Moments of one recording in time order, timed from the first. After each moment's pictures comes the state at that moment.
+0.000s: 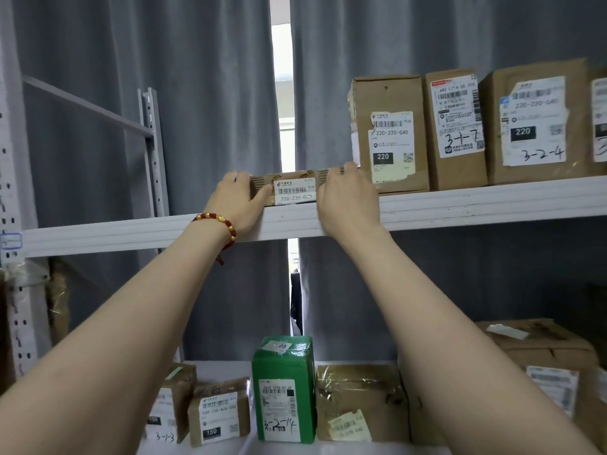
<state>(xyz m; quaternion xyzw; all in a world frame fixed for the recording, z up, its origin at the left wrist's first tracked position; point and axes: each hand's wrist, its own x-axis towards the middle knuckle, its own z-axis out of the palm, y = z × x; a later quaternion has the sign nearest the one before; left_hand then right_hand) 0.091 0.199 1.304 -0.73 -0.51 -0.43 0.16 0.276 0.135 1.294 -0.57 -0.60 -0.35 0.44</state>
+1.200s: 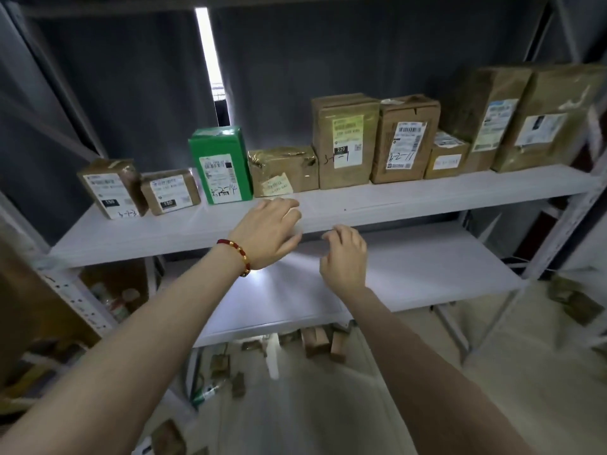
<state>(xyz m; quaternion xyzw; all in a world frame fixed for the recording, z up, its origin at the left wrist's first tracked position) 0.142 0.004 0.948 -0.95 -0.22 -0.15 0.19 0.317 -0.061 0.845 -0.74 -0.56 -0.14 0.34</state>
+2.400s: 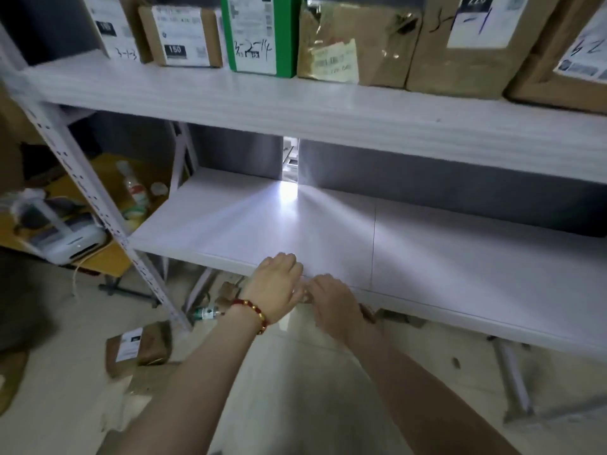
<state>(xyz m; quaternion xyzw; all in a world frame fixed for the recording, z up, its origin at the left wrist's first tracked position) 0.187 0.005 0.607 -0.87 -0.47 -0.15 0.05 0.366 0.015 0.521 -0.48 -0.85 -0.01 0.24</state>
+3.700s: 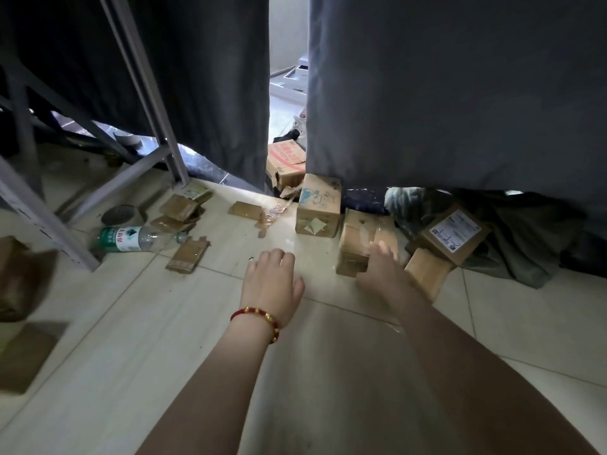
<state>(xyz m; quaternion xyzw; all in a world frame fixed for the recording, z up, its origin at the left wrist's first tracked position) 0.245 0.127 -0.040 -0.74 -0.66 -0.10 -0.03 0.469 0.216 -0.095 -0.74 -0.65 0.15 0.05</state>
